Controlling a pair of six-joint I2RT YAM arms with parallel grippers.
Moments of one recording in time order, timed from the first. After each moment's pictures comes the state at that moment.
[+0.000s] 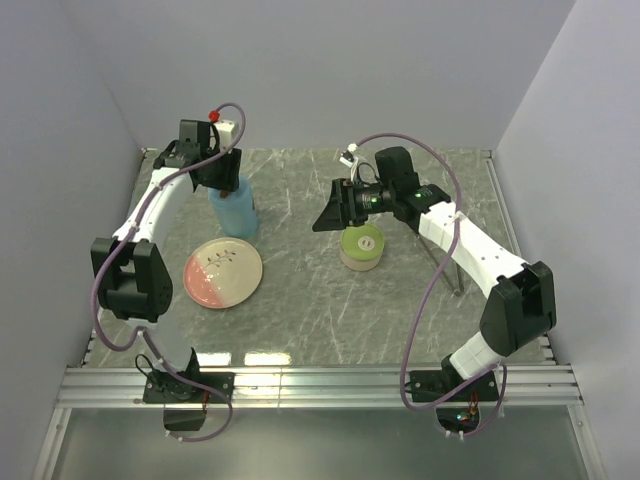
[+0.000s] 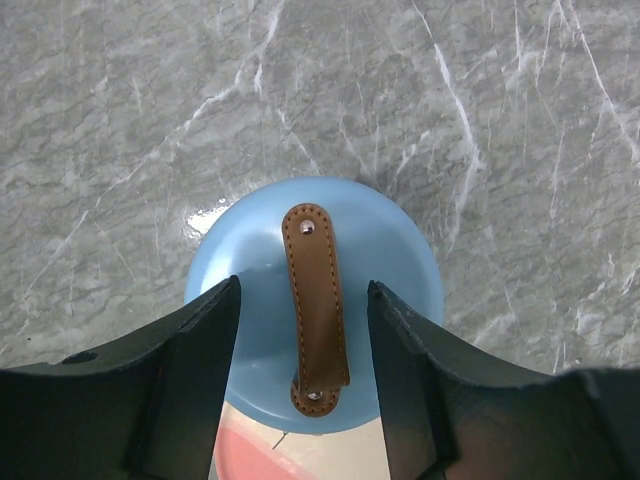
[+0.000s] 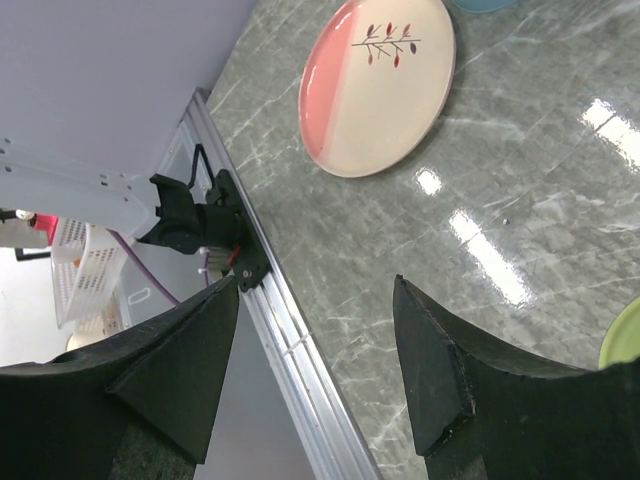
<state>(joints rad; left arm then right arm) -0.11 1.78 1.61 -0.63 0.12 0.11 0.47 1.56 1.34 -0.40 -0.80 0.38</state>
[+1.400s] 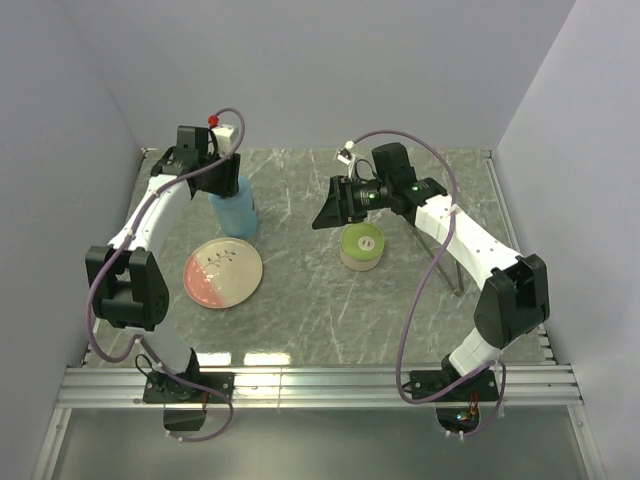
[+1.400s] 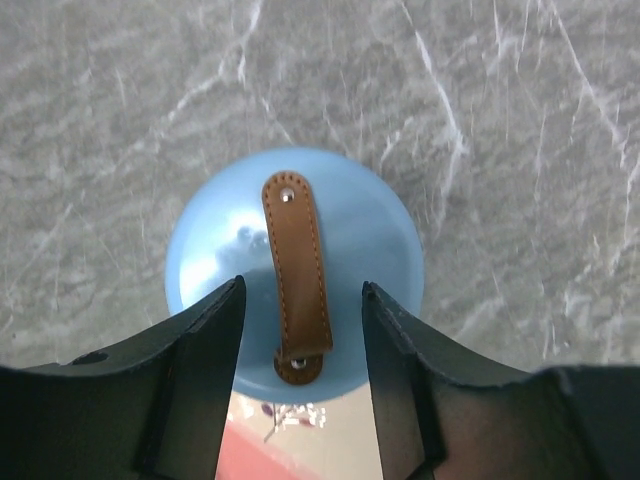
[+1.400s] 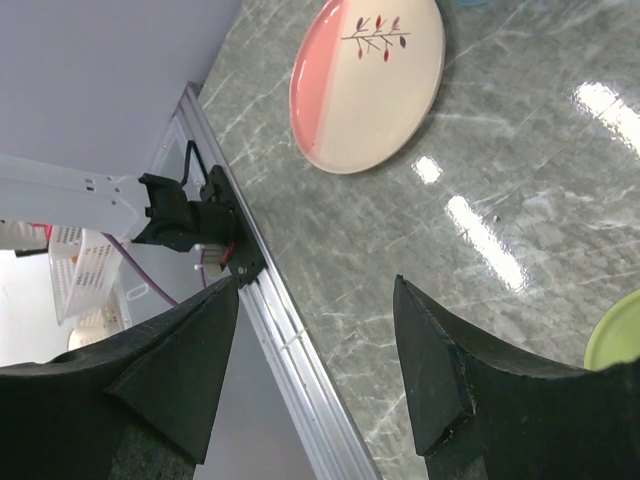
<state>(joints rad) -0.11 1.69 1.49 -0.54 0.15 0.11 0.46 1.61 1.40 -0.47 -0.80 0.35</state>
